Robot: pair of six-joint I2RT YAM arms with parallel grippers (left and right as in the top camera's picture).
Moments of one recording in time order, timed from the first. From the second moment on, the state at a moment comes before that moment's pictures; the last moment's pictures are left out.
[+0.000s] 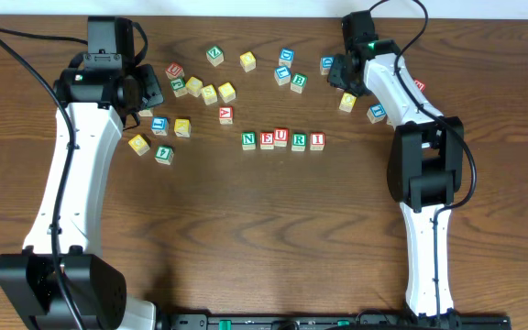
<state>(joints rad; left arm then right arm) -0.01 1.66 1.56 -0.92 -0.11 -0.33 0.19 2.50 2.13 -0.79 0.07 0.52</state>
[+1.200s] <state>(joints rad) -0.01 1.66 1.56 -0.92 -0.11 -0.33 0.27 2.32 2.12 -1.27 -0.05 0.33</state>
